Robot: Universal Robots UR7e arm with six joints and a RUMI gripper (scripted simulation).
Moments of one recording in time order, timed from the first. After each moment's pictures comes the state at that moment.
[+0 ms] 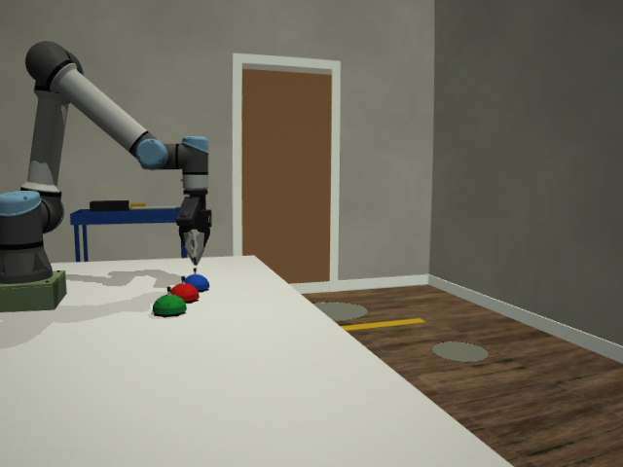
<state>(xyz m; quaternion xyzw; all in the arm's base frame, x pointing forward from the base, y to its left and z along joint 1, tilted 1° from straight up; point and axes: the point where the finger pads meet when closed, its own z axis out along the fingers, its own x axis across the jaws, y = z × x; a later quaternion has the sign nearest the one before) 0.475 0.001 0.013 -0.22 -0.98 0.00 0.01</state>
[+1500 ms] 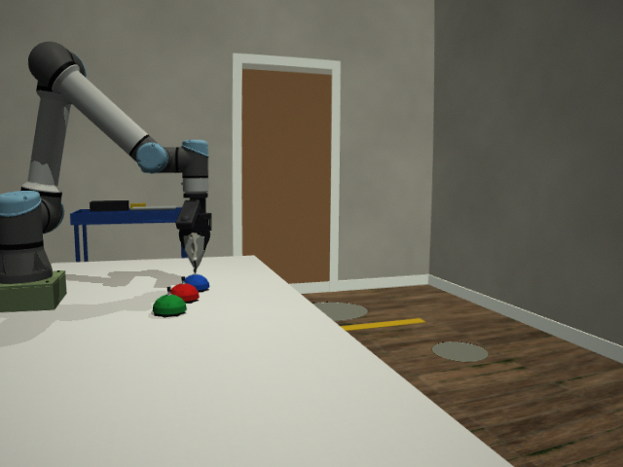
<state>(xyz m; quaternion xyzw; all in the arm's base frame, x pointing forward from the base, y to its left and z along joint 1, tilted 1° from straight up) 0.475 0.001 0.003 -0.22 -0.98 0.00 0.01</state>
